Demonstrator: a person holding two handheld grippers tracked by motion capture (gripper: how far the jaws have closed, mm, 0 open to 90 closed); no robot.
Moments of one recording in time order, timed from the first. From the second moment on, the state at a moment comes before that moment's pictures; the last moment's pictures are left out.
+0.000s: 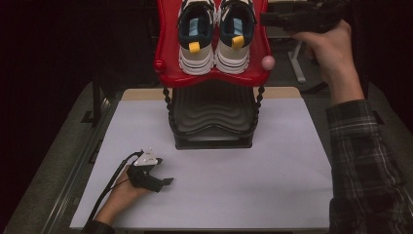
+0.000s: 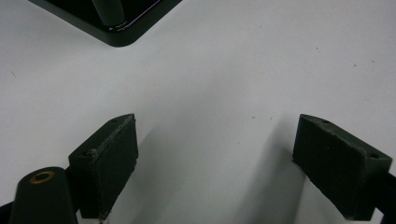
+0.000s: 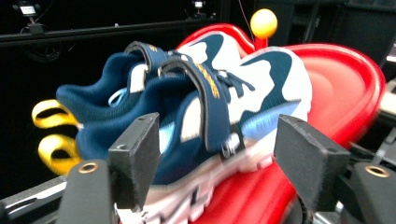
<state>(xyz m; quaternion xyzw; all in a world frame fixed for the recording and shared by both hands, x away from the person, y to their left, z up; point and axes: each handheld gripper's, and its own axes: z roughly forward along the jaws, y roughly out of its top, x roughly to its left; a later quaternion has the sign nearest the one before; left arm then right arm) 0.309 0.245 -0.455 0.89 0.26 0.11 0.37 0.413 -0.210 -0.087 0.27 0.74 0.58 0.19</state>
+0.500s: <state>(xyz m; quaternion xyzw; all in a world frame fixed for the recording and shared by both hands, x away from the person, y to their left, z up) 0.309 0.245 -0.455 0.89 0.26 0.11 0.37 0.387 -0.246 -0.138 0.30 0.74 0.57 0.19</state>
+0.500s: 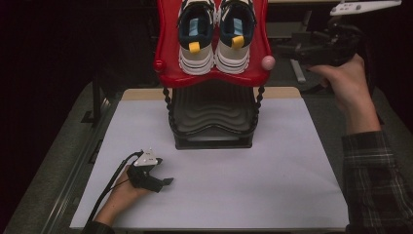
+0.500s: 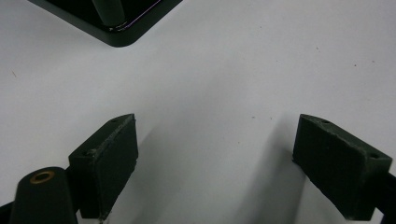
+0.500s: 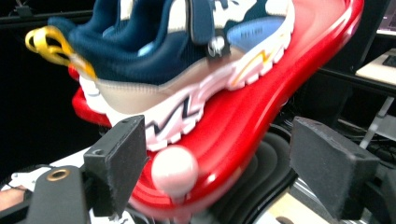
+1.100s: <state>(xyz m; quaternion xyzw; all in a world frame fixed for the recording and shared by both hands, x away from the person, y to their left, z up) 0.309 0.245 -0.455 0.88 0.26 0.11 0.37 0.368 -0.273 -0.207 0.32 0.74 0.57 0.17</state>
